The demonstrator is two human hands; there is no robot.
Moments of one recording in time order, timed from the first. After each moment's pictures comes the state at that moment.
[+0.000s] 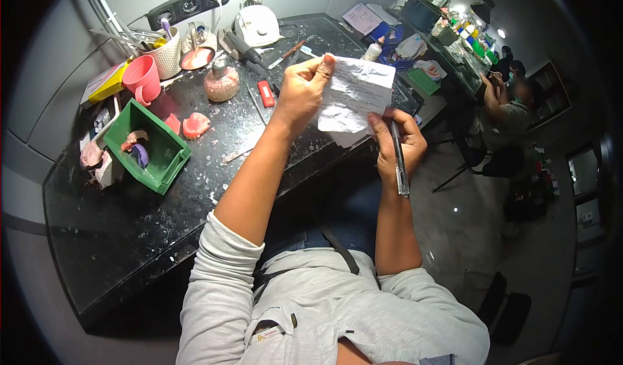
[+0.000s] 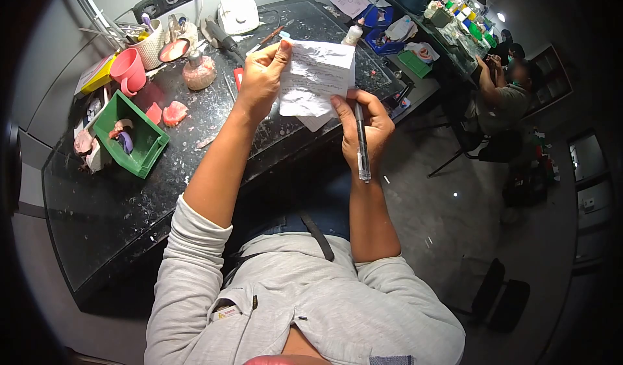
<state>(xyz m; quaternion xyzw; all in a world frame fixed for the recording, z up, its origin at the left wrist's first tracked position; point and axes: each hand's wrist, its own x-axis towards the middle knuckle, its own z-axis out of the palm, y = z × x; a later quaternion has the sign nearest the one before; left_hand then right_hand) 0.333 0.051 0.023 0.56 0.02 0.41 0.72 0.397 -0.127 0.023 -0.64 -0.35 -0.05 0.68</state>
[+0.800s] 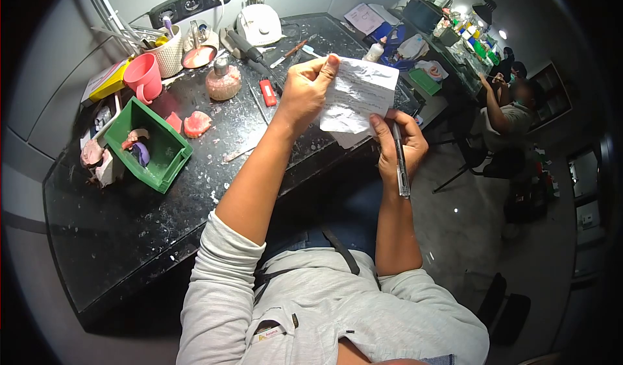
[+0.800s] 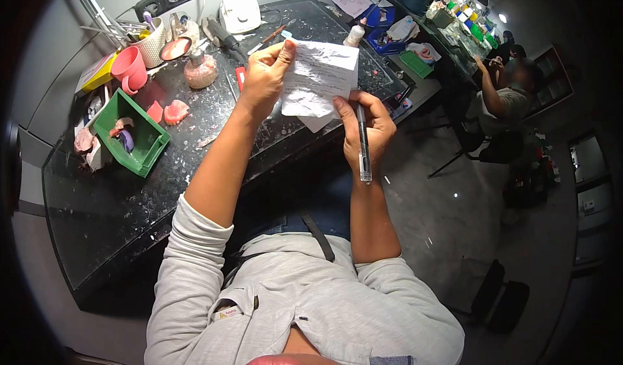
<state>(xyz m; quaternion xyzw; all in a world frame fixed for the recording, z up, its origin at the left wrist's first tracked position) 0.332 0.050 0.025 0.56 0.02 0.40 0.73 0.394 -0.126 0.022 -0.64 -0.35 -0.05 0.68</state>
